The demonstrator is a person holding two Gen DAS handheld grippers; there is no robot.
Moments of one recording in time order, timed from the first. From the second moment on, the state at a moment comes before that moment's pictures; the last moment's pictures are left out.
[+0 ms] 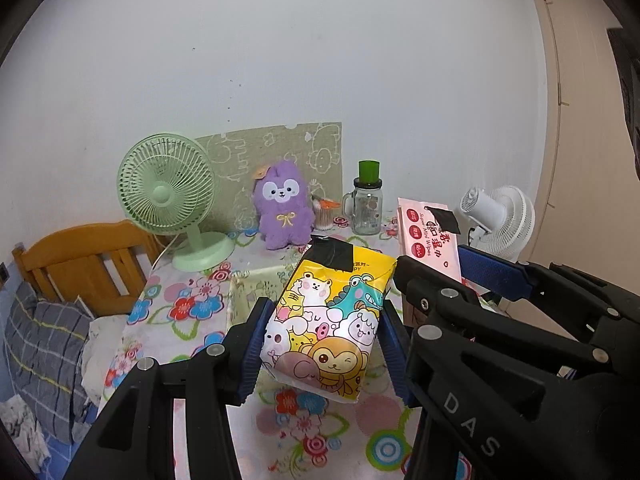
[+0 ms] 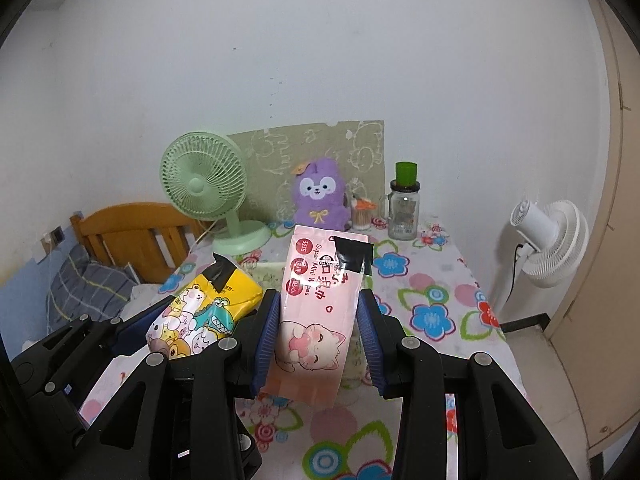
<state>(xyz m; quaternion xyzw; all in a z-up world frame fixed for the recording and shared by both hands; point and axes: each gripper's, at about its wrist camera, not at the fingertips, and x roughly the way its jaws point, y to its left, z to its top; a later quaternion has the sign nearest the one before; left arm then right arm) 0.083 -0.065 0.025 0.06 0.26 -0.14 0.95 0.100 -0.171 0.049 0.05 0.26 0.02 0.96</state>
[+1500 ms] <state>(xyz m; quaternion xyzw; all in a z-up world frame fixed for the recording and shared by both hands) 0.246 -0.052 -0.058 0.06 0.36 -0.11 0.93 0.268 -0.158 -0.035 0.05 0.36 0.05 0.93</state>
